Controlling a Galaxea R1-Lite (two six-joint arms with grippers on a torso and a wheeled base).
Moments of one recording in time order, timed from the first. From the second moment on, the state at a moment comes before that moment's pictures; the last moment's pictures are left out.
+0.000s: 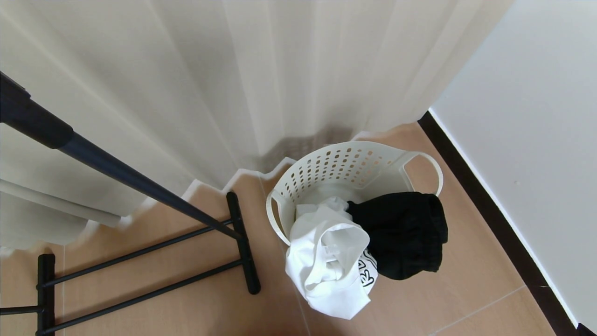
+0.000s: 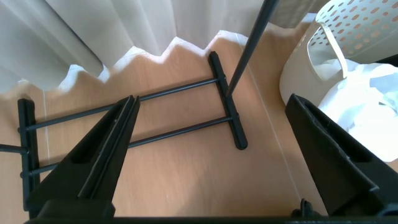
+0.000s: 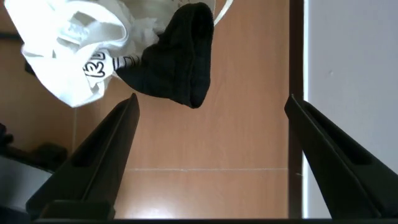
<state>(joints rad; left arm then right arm) -0.01 0.00 0.00 0.00 0.06 -0.03 0.07 0.46 -0.27 0.01 0.05 -0.27</state>
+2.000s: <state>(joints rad) -0.01 0.00 0.00 0.00 0.06 -0.03 0.09 1.90 -0.91 -0.53 -0.03 -0.98</state>
